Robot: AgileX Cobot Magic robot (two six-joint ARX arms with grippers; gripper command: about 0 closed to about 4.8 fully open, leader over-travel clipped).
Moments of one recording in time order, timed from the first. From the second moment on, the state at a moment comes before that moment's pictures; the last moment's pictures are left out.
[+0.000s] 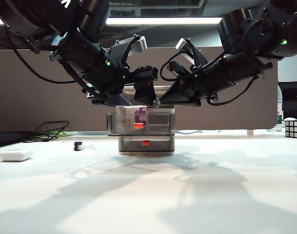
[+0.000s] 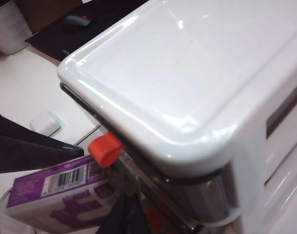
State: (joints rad) left arm -0.59 1.71 0.98 0.31 0.04 0.00; right arm 0.34 1.83 1.04 0.45 -0.52 0.13
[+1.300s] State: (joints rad) left arm -0.62 1.64 1.03 0.16 0.24 -0.12; right arm 0.34 1.83 1.04 0.46 -0.52 0.14
